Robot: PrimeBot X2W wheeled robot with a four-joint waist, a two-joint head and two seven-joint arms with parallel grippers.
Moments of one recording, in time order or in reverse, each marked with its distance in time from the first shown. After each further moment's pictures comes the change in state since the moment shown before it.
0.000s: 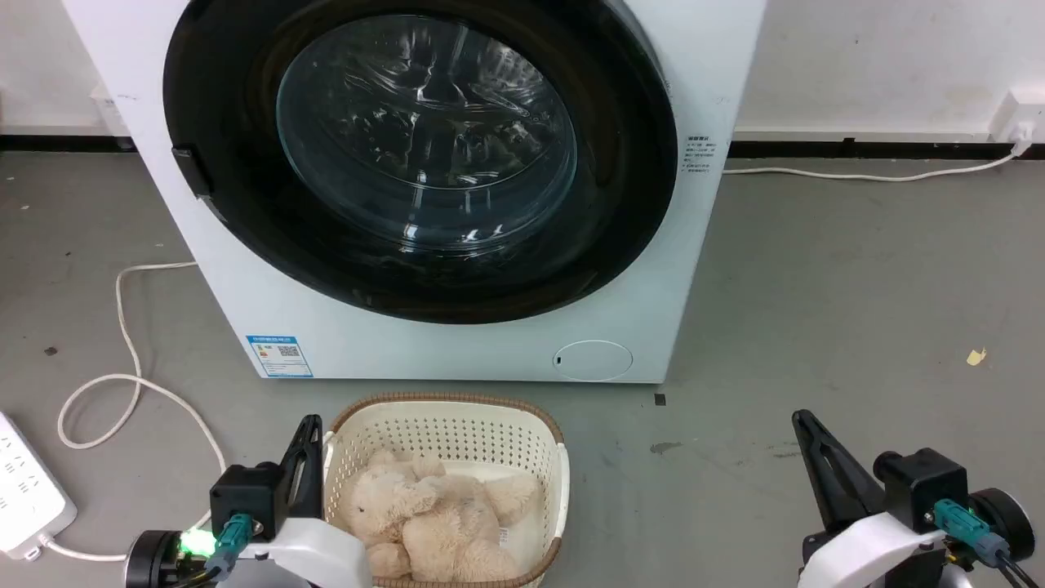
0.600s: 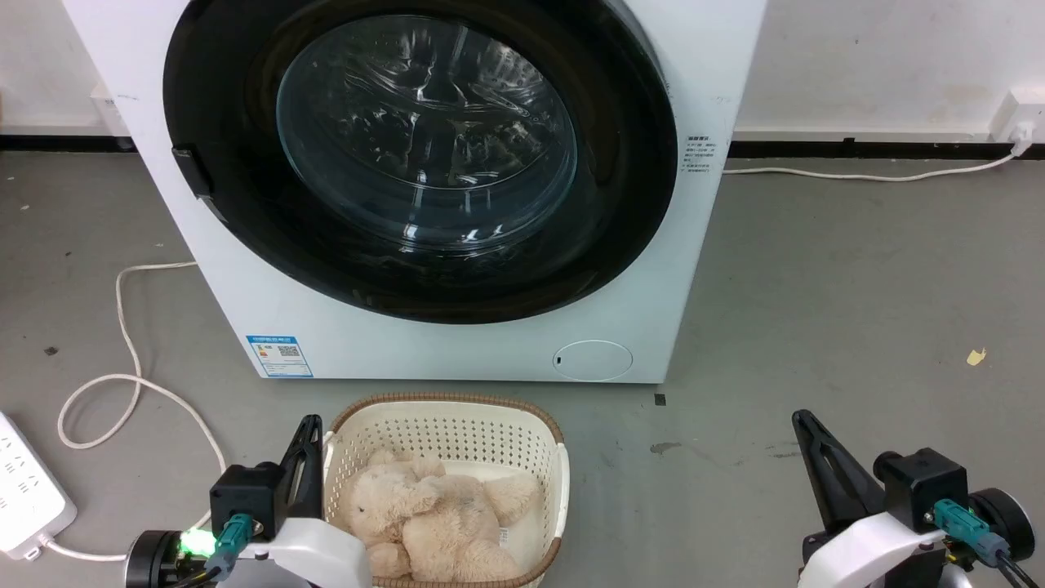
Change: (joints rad) left arm 0.000 0.000 0.000 0.000 0.000 0.000 0.000; right arm 0.000 0.000 0.000 0.000 0.000 0.000 0.000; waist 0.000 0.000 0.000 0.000
